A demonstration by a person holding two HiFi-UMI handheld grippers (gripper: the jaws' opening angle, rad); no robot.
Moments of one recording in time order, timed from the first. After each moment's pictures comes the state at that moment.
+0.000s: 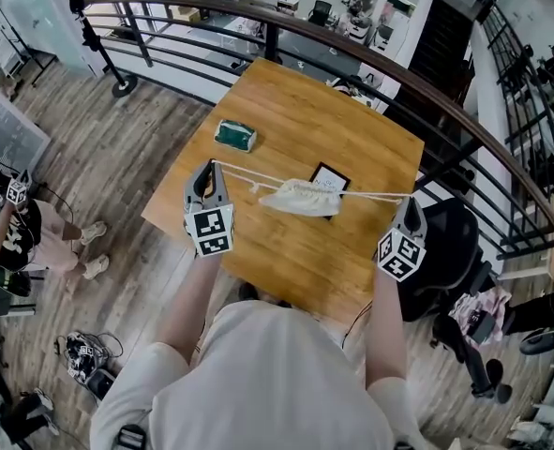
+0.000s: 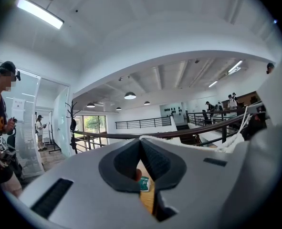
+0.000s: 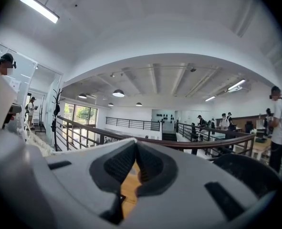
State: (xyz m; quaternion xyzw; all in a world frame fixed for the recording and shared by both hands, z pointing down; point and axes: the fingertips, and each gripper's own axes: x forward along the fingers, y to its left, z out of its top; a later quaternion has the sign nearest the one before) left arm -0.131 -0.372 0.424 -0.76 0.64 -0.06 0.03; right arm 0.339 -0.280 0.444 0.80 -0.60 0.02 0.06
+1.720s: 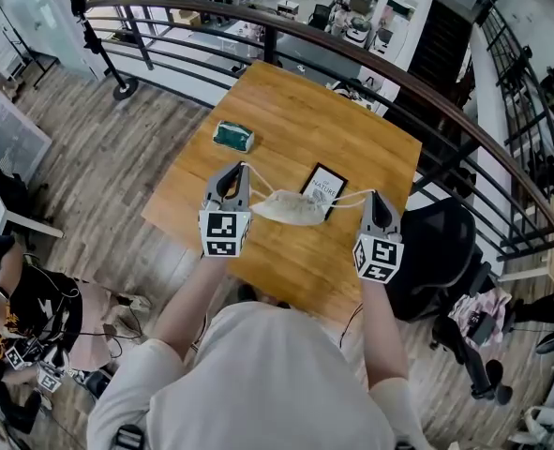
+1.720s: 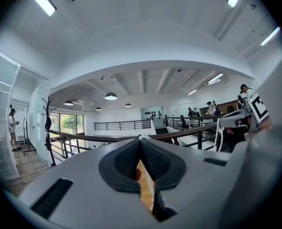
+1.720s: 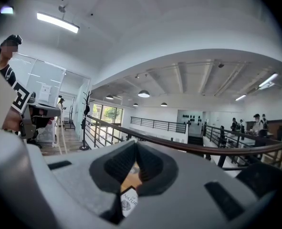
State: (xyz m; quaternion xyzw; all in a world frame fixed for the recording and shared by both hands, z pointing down) left arm -0.053 -0.353 0.415 -0.84 0.53 -0.05 0.02; right arm 0.240 -0.288 0.437 0.69 -0.72 0.00 0.09
